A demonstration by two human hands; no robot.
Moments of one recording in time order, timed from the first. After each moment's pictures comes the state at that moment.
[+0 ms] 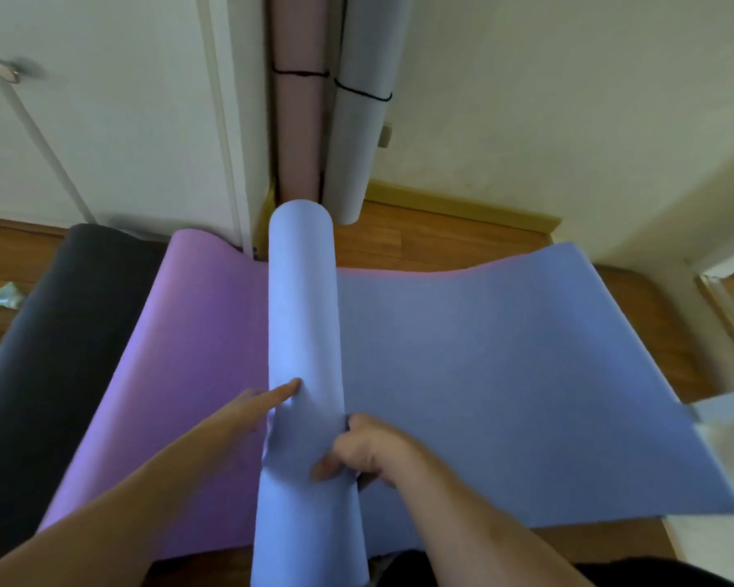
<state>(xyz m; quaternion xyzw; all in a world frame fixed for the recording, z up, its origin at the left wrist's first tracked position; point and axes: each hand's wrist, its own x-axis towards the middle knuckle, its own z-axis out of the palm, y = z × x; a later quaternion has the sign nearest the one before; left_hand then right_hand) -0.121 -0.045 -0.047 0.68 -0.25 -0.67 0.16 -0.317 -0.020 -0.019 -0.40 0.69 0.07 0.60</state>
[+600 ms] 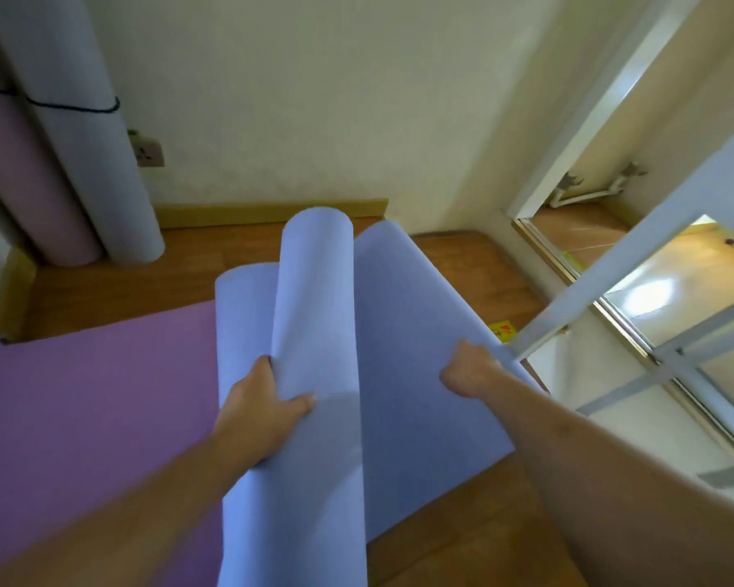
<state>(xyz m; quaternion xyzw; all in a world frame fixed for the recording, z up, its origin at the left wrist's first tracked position) -0.428 -0.078 0.014 0.58 -0.66 -0.46 0.12 -0.734 -0.016 0.047 -0.37 0.89 0.11 0.22</state>
